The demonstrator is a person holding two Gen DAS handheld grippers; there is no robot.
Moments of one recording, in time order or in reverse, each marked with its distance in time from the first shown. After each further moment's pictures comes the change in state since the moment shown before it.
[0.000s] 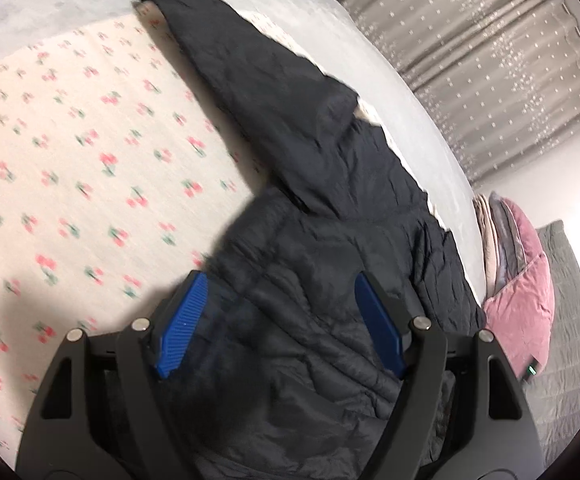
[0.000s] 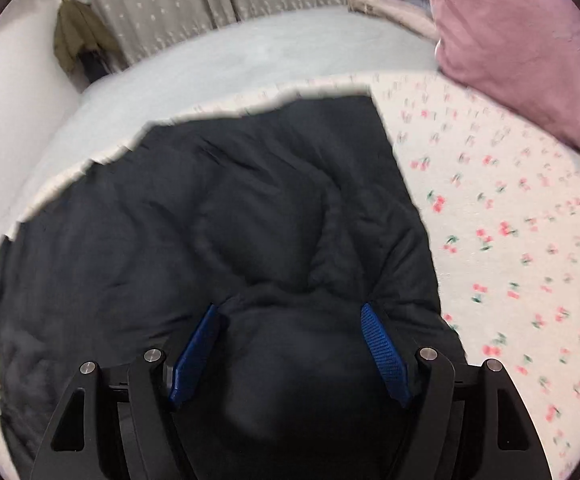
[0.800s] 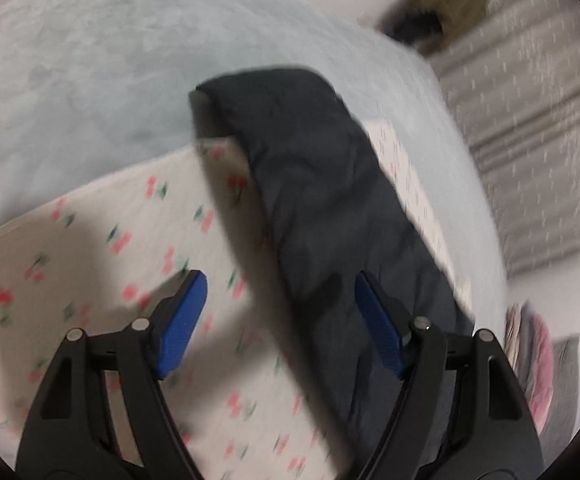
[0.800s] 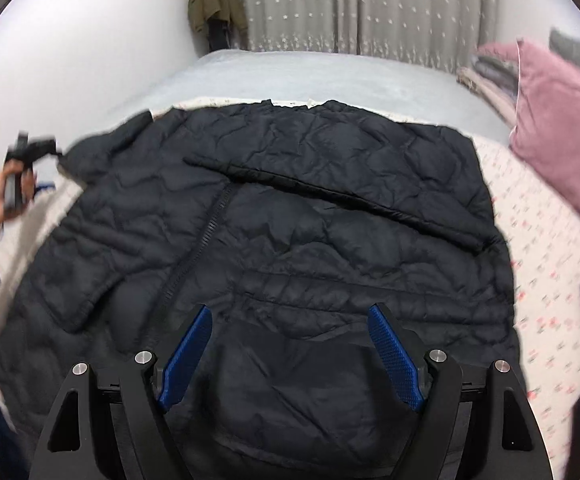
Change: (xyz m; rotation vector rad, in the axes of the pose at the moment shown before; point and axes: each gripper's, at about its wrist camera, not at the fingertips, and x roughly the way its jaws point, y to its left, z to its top) left arm 0.087 0.097 0.204 -0.256 -0.124 0.106; right arm -0.092 0.086 -0.155 -0.401 -0.064 0.061
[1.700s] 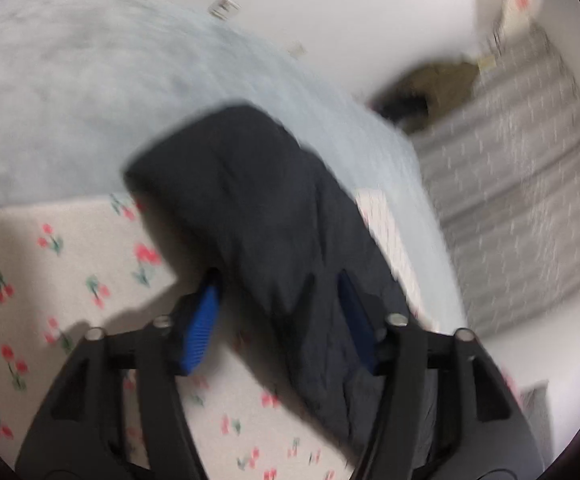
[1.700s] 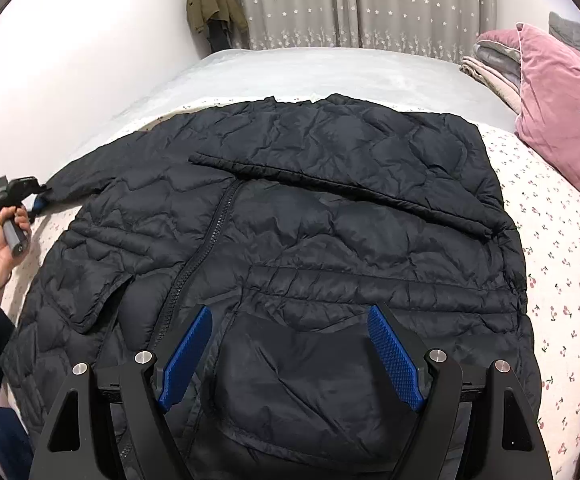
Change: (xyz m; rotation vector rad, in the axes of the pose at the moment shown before) left arm -0.066 0.087 -0.039 -0.162 -0.247 -0.131; right arm -0.005 -0.007 -0.001 0.055 0.008 0.079
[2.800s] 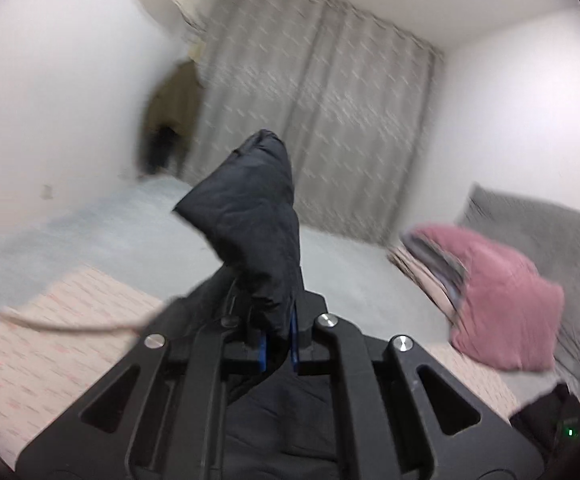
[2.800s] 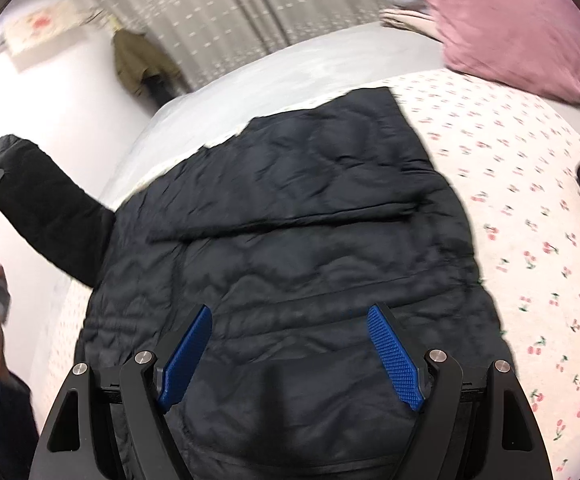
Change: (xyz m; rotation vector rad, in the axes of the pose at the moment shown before) left arm -0.146 -0.328 -0.233 0.895 -0.089 -0.495; right arm -0.023 -0.110 0.010 0.414 -0.032 0.079
